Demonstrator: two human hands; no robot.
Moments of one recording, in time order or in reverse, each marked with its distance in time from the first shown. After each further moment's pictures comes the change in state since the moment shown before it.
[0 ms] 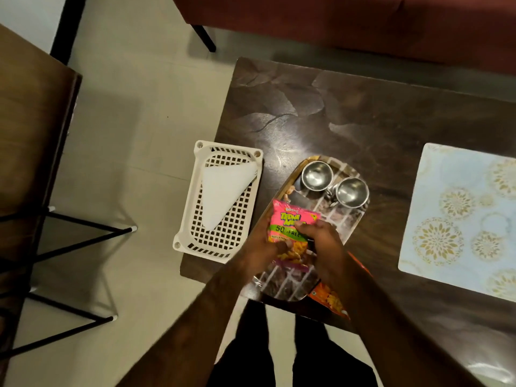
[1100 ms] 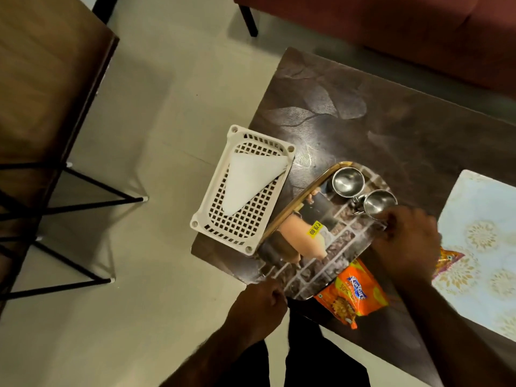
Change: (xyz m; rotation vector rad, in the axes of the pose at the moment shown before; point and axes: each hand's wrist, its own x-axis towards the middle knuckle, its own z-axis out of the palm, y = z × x) left_hand -0.091 -0.076 0.000 0.607 0.155 -0.132; right_hand 0.000 -0.044 -0.075 -1.301 0.596 -0.862
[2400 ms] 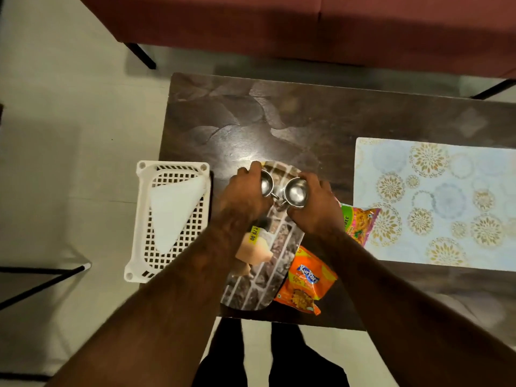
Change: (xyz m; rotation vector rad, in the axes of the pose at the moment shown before) left_hand 0.150 0.185 -0.037 0.512 0.233 0.437; right_hand 0.026 -0.006 0.009 0.313 -0.221 0.199
